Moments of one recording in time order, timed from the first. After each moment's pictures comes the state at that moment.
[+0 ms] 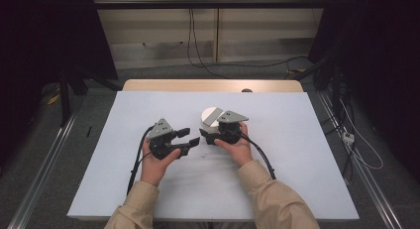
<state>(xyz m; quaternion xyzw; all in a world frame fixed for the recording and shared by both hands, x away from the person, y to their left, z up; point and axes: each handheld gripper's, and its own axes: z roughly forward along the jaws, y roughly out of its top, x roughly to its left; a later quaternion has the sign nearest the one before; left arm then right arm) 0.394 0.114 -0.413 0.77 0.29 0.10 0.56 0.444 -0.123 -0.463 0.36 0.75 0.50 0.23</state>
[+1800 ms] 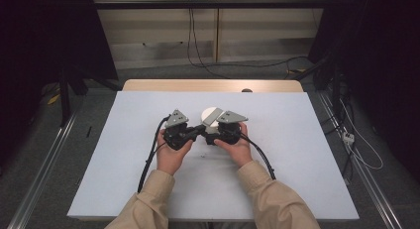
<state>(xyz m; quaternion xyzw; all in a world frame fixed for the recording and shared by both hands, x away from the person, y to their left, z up) 0.415 0.077 -0.405 0.78 0.31 0.11 0.53 0.444 -0.122 -0.463 0.36 0.75 0.50 0.23</state>
